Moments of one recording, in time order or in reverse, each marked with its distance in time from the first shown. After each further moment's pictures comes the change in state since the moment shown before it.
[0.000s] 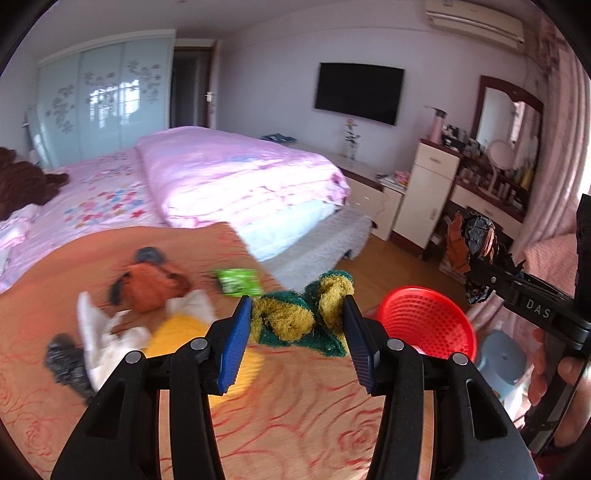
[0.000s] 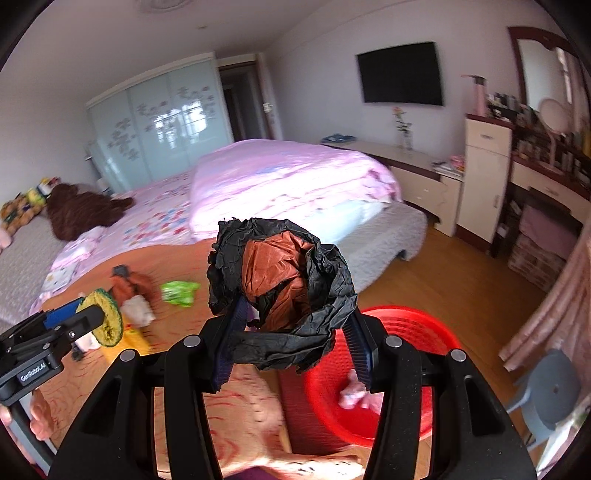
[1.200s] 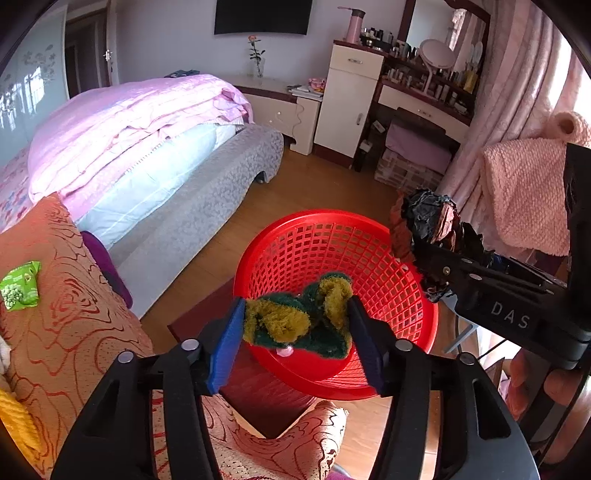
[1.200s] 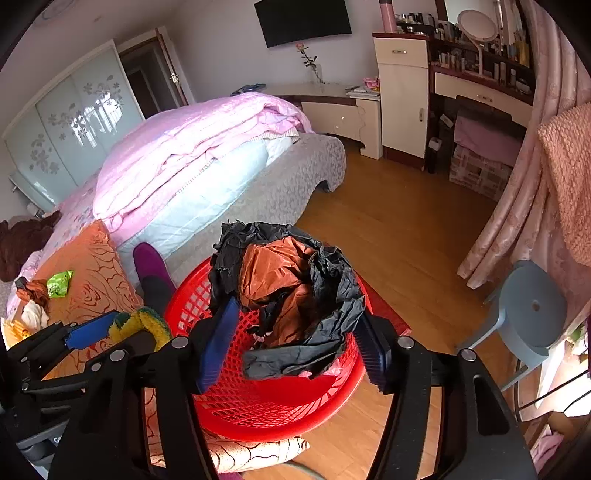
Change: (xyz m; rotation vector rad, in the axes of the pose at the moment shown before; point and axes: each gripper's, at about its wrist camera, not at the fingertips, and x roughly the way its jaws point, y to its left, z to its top) left arm 0.148 -0.133 -0.029 0.199 0.310 -0.234; right arm 0.059 -0.119 -0.051 0.225 0.198 -0.201
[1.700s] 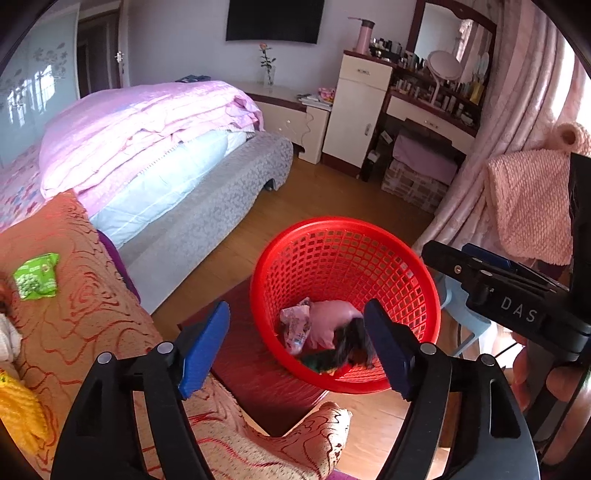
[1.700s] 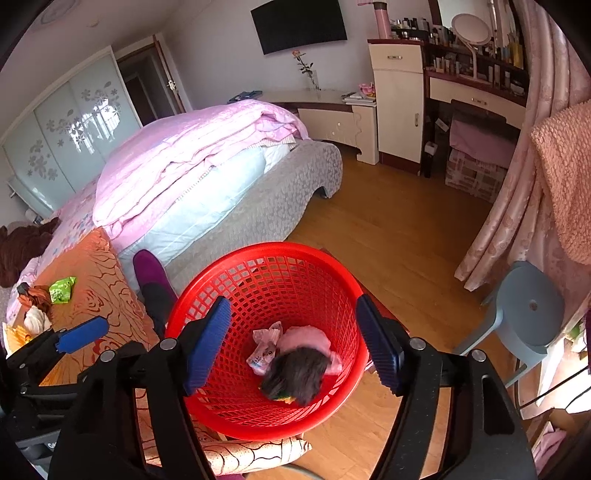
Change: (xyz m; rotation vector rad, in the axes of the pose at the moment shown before) left arm -0.021 0.011 -0.004 -0.034 -0.044 0.028; right arm -0.012 0.004 0.000 0.000 -0.039 -0.006
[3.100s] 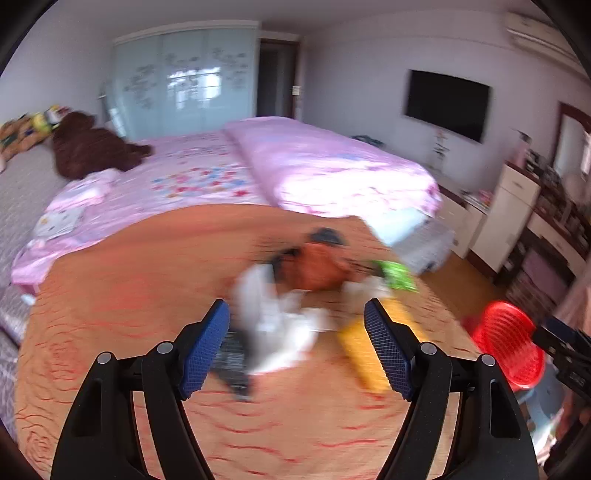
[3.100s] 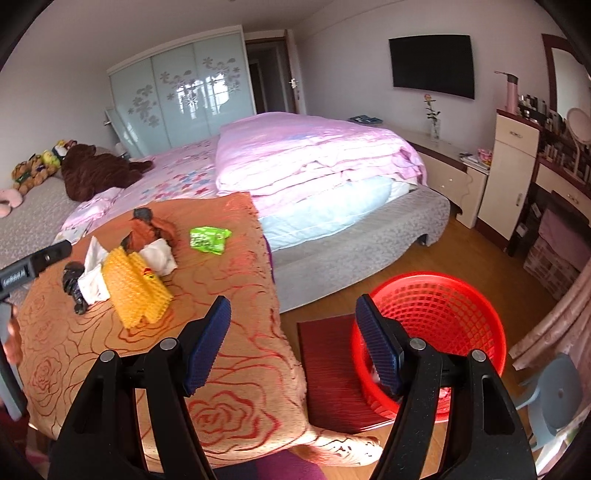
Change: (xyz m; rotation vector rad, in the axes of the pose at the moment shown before) left arm -0.218 0.211 -0.087 -0.393 -0.256 0.504; right arm -0.062 0.164 -0.038 -0.365 -0.070 0.283
